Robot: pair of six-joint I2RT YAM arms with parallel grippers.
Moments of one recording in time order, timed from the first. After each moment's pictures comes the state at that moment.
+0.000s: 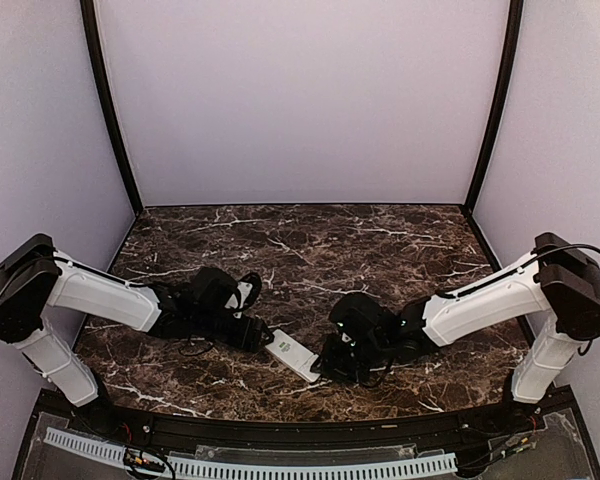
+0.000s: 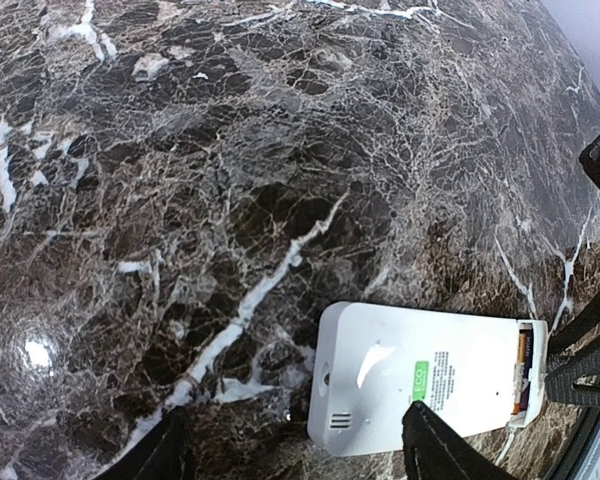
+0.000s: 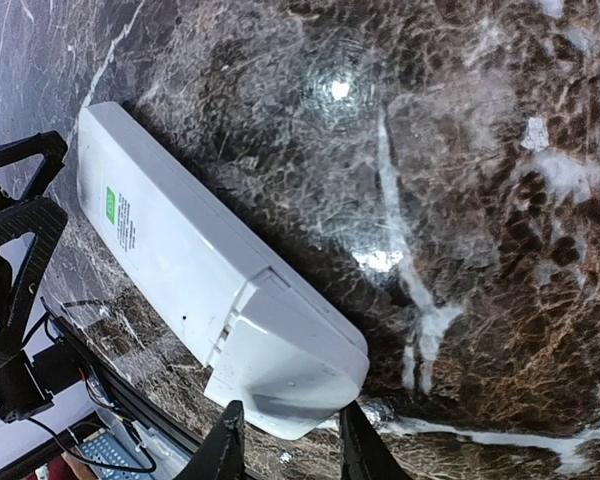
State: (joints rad) left arm -0.85 1.58 0.67 0.06 0.10 -0.46; right arm 1.15 1.69 0.82 -0.08 -0.13 1.36
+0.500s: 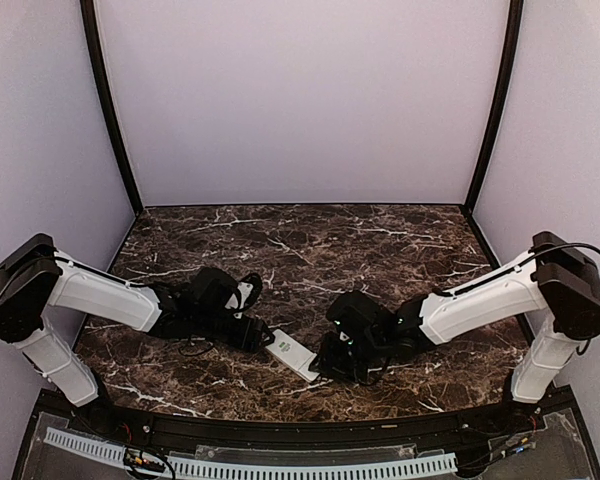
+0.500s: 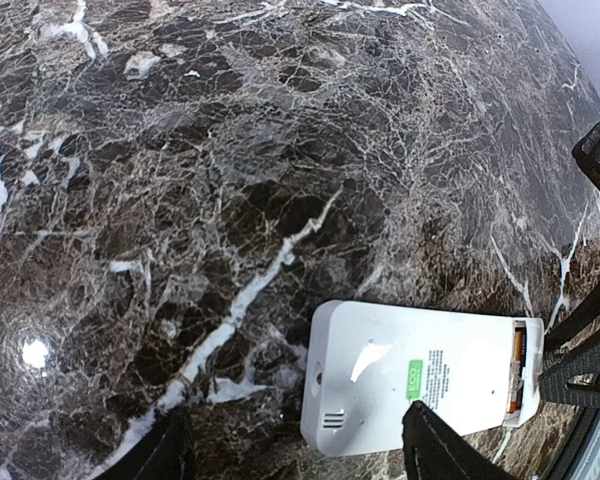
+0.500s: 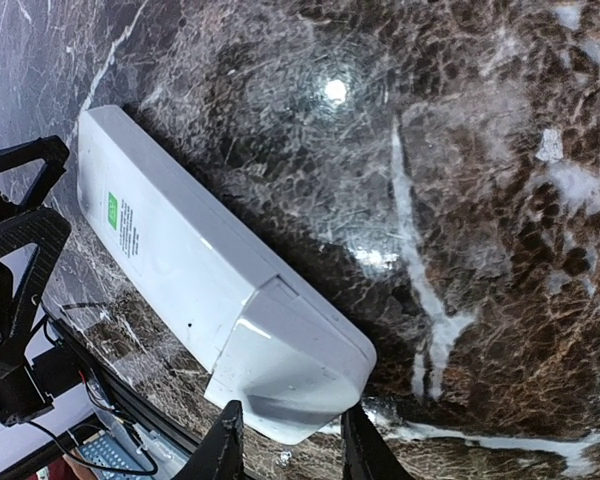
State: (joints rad) left arm -0.85 1.58 0.67 0.06 0.11 -0.45; right arm 1.15 1.70 0.85 -0.10 -0.13 1.36
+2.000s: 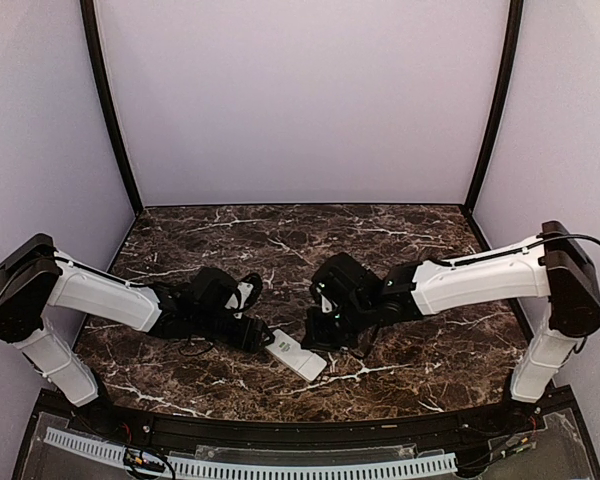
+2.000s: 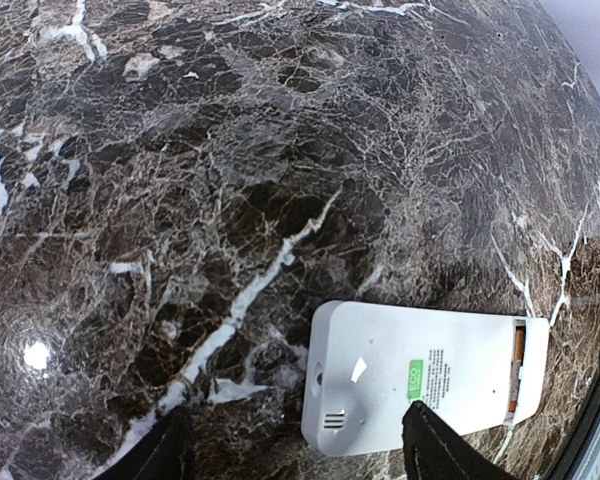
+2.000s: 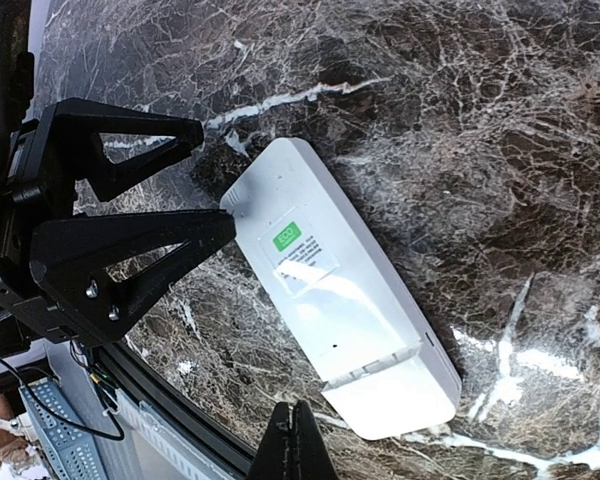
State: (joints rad) left arm -0.85 1.58 0.67 0.06 0.11 -0.45; right arm 1.10 1.72 1.10 -0.34 -0.16 0.99
